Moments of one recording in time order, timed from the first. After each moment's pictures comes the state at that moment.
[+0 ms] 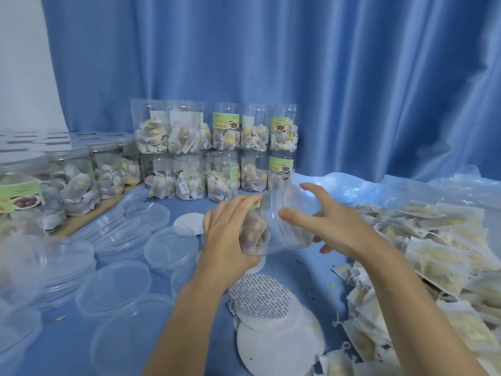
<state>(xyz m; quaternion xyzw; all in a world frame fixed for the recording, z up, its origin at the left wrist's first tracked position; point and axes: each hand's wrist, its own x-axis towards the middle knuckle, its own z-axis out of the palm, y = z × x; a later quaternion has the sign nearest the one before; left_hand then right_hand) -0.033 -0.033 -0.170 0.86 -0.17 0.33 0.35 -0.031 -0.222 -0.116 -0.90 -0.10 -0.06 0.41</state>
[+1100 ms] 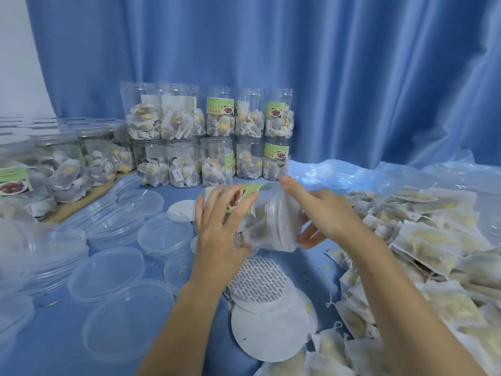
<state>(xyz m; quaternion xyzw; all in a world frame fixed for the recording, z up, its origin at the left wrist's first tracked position) -0.030 -0.040 -0.196 0.81 -0.19 0.49 0.26 -0.028 -0.215 -0.127 -0.86 -0.05 -0.07 0.50</state>
